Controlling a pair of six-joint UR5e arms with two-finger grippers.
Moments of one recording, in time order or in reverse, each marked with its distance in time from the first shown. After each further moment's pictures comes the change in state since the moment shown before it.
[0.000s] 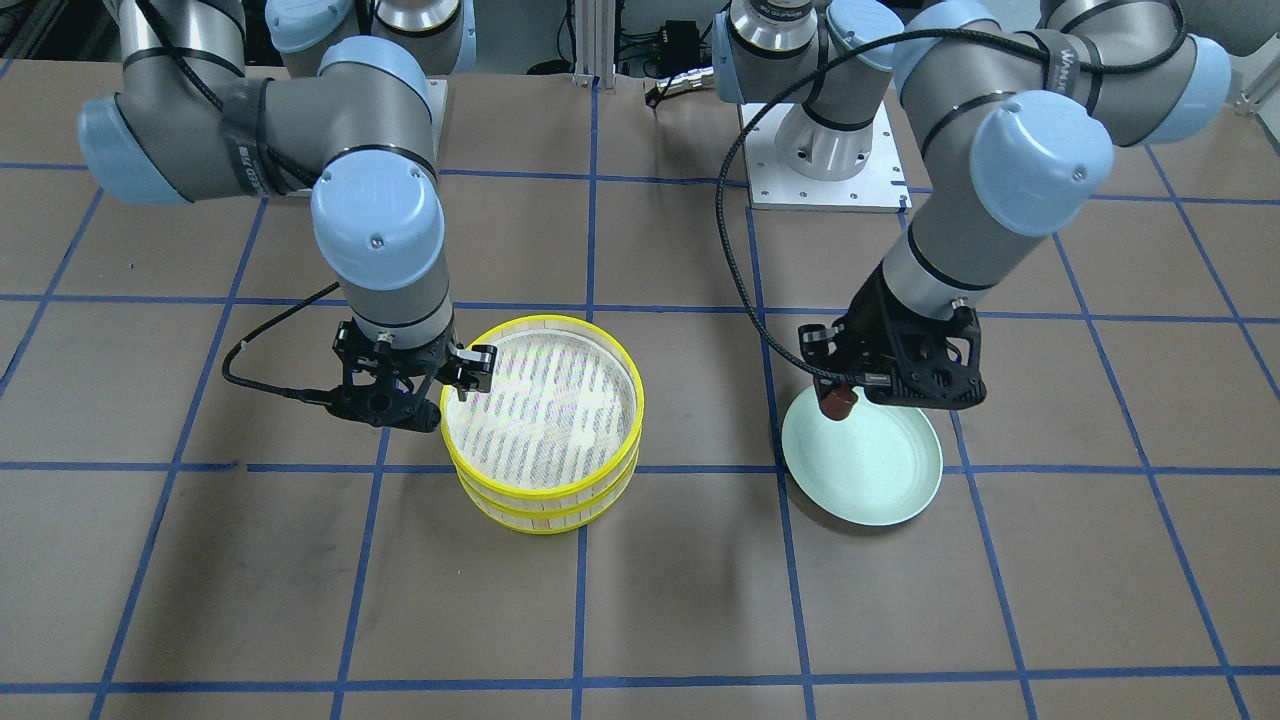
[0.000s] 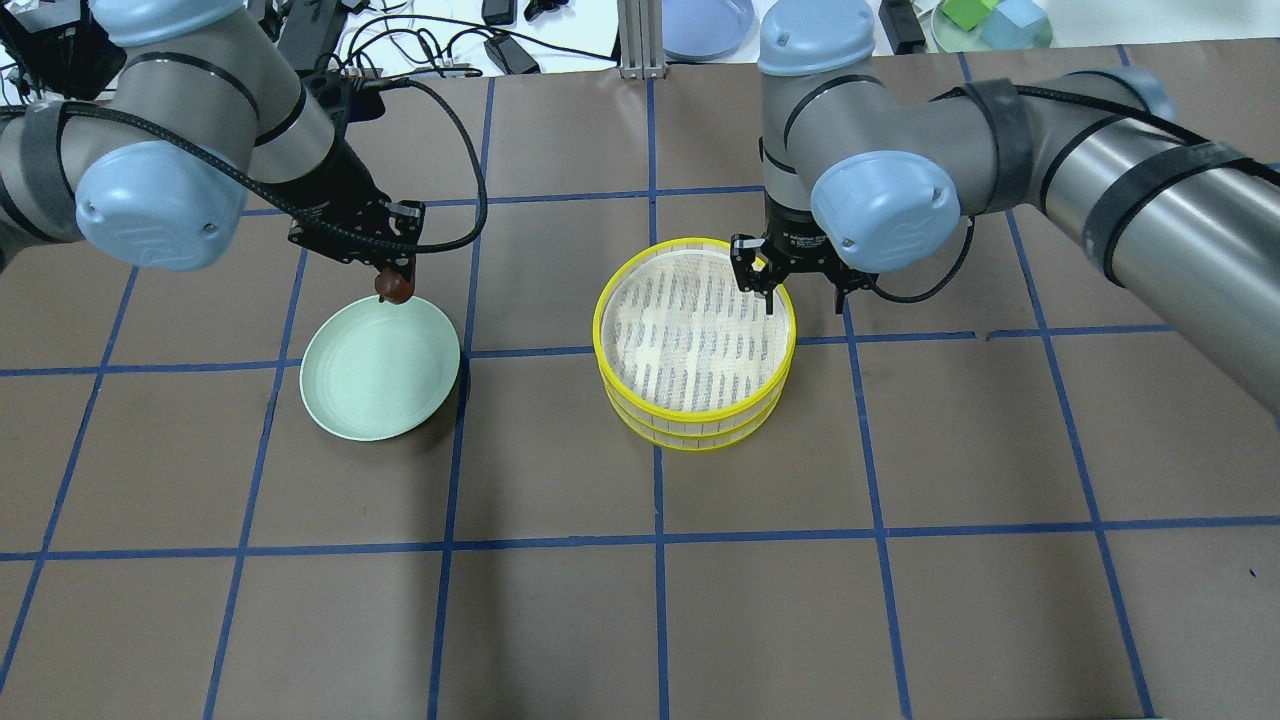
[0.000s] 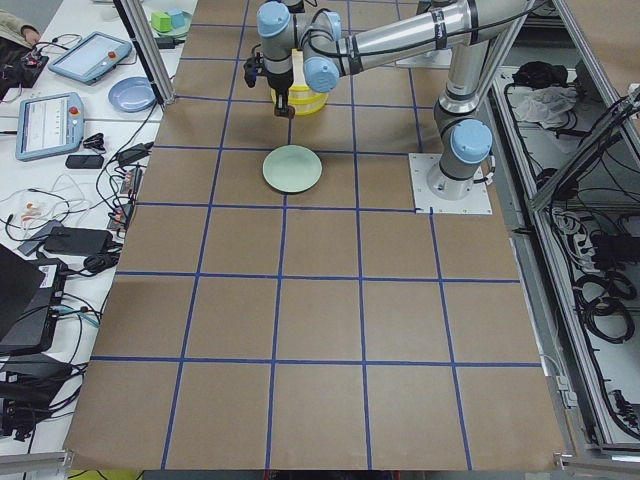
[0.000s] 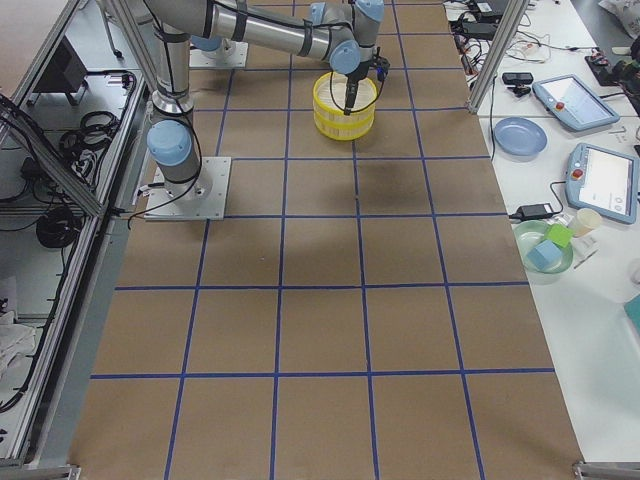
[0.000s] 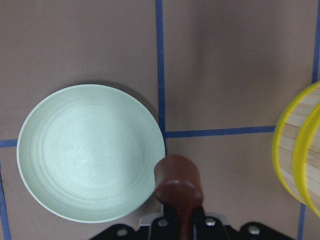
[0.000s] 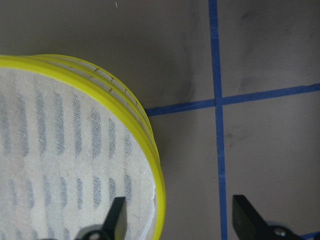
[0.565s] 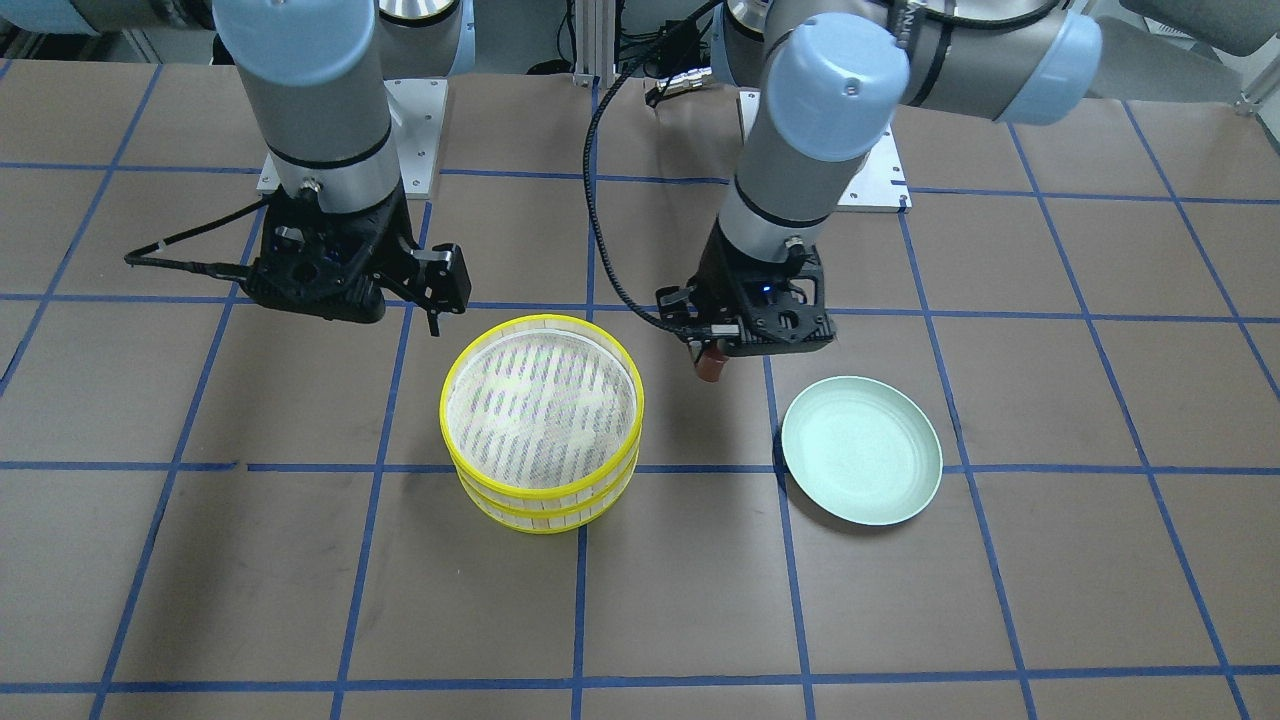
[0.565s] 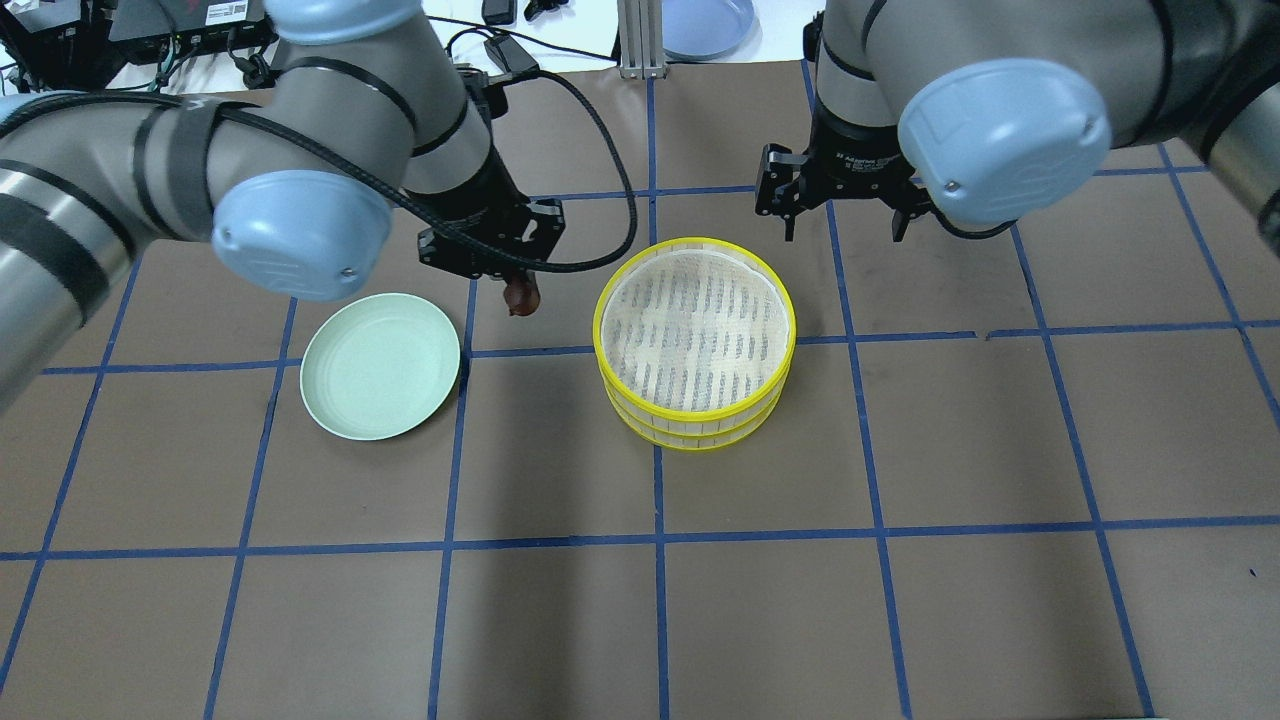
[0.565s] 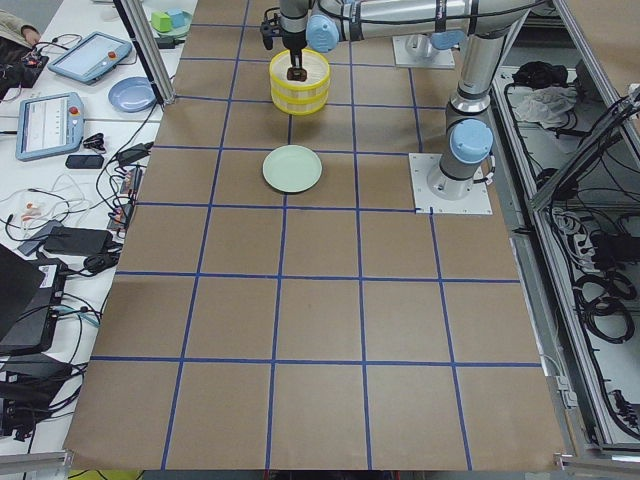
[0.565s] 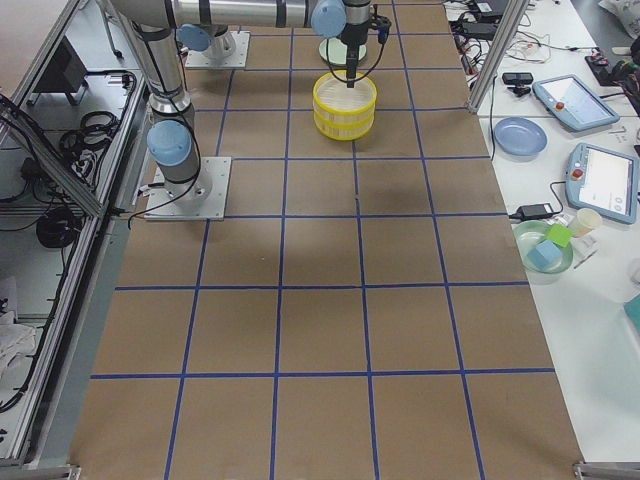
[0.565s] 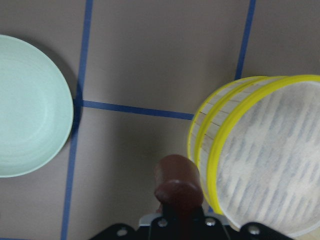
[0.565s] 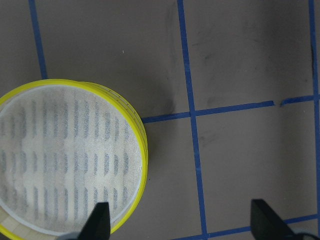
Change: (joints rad) left arm -0.245 -0.021 0.020 0.045 -0.004 -0.429; right arm -0.021 -0.167 -0.085 0.112 0.006 -0.039
